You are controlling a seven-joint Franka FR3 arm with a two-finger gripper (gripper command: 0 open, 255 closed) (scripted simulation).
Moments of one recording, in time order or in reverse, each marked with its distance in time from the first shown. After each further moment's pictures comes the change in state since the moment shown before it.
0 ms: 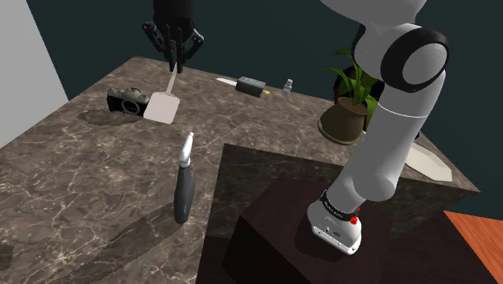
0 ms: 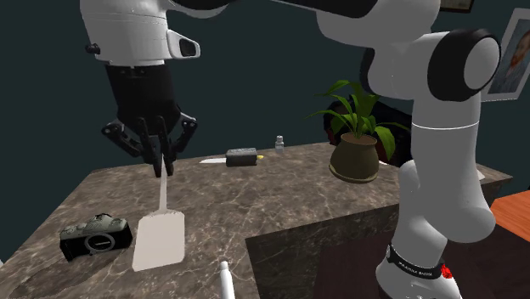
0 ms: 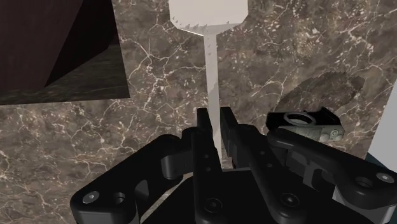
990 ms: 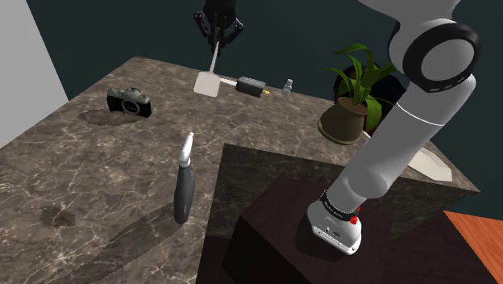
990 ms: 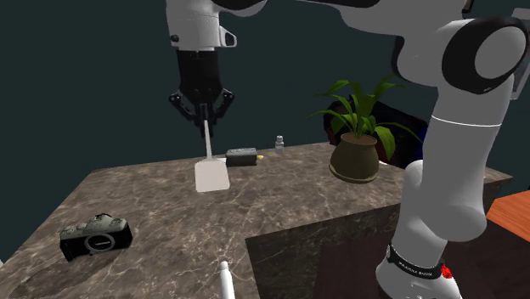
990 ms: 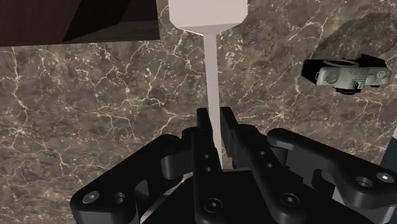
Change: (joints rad) arm -0.178 -0.205 -0.116 -0.194 0.096 0.029 -0.276
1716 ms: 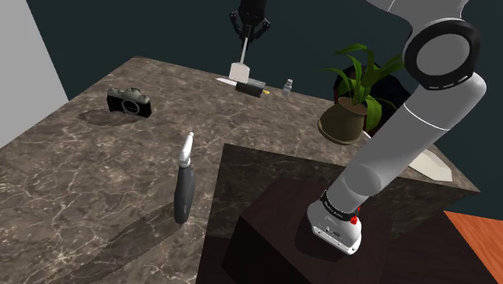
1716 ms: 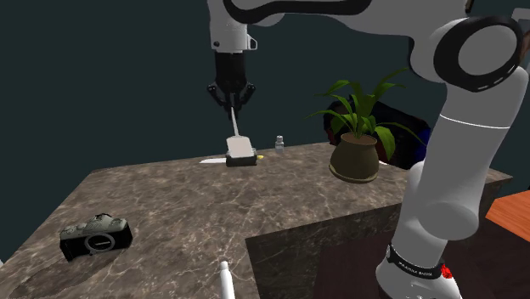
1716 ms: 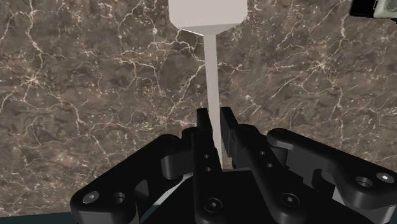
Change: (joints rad) arm -0.136 -0.073 -0.147 -0.088 0.026 0.035 -0.280
